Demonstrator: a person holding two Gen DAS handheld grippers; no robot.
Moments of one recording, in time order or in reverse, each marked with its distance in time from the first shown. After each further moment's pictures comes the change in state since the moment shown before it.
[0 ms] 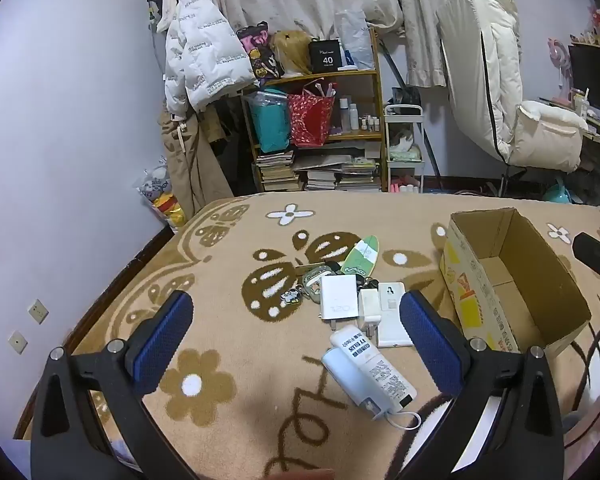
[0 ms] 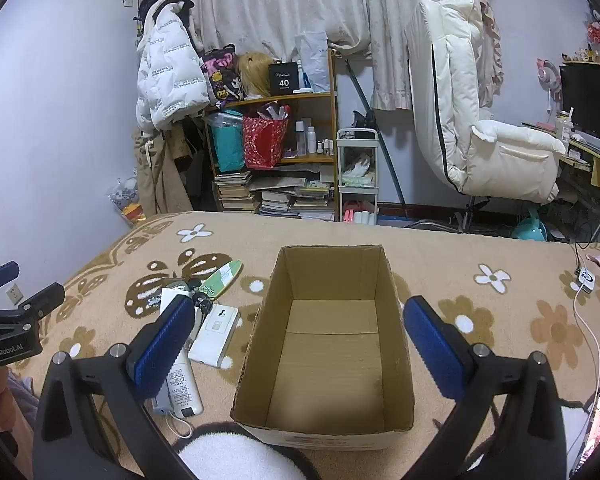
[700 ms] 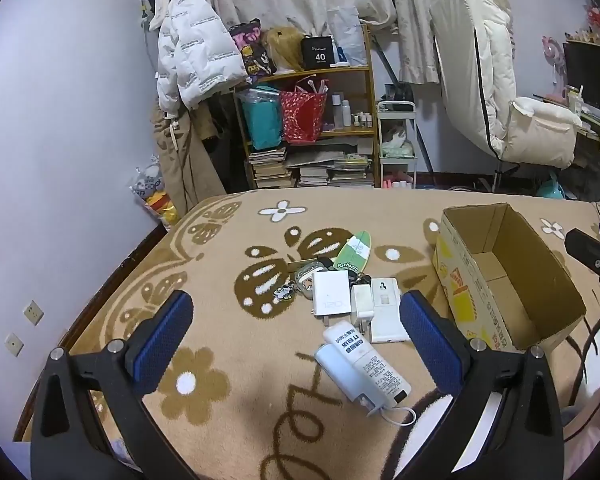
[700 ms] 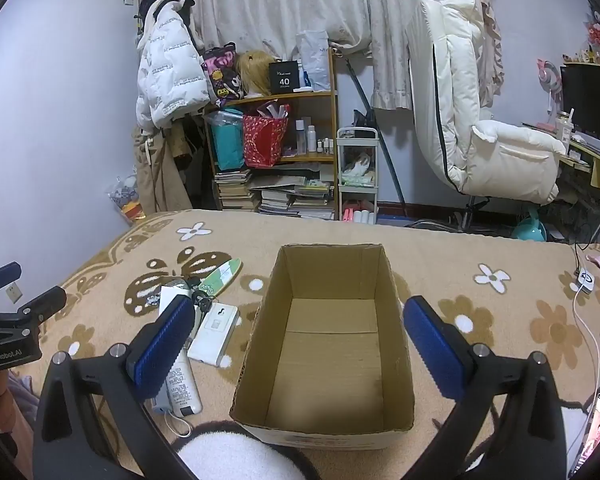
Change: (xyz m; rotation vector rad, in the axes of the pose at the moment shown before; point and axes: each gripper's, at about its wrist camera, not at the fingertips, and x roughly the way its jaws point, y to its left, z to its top) left arm 0.000 -0.005 -0.001 0.013 0.008 -0.025; right arm 0.002 0.000 -0.002 -0.002 0.002 0.000
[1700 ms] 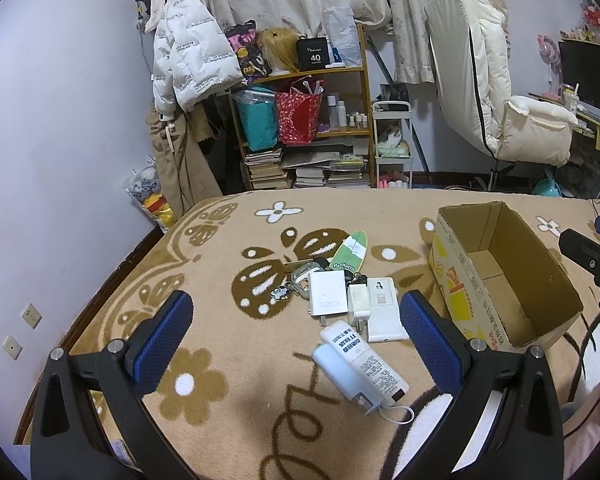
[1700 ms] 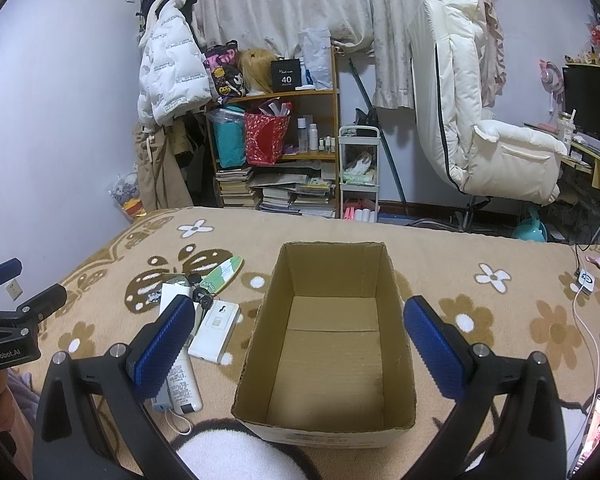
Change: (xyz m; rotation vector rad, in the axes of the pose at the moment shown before) left arm -0.001 0.003 0.002 -0.002 0.007 -0.020; right arm 0.002 0.001 0.000 -0.004 0.005 0.000
